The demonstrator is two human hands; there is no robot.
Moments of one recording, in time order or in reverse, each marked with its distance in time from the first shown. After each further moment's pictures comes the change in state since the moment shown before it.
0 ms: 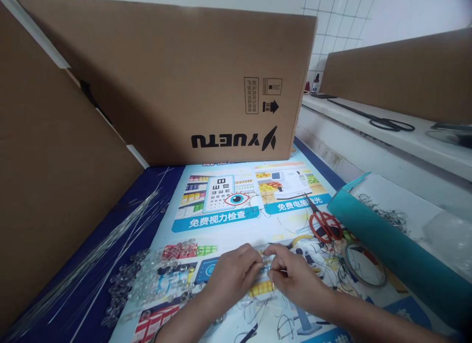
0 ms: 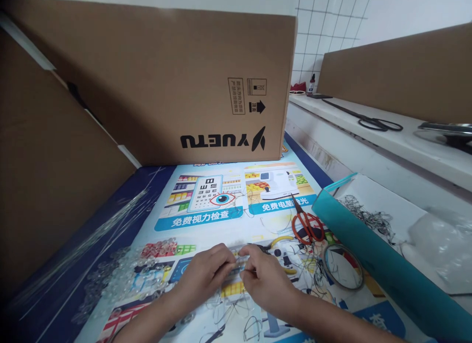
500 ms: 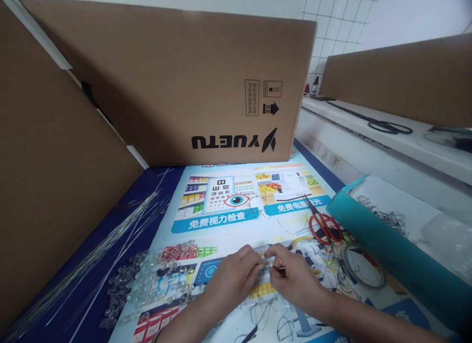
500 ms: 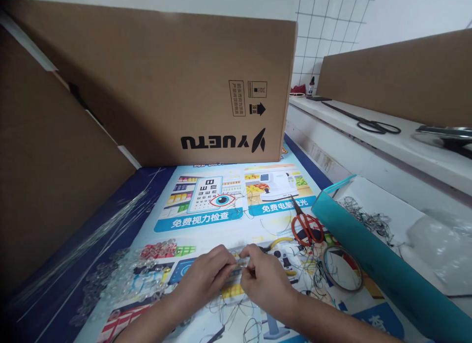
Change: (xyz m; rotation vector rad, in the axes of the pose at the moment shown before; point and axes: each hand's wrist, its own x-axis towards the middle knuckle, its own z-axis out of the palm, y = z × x) left_hand -0.001 0.004 0.001 0.034 -0.015 -0.001; right_hand 0.005 0.009 0.008 -0.174 0.117 -0.008
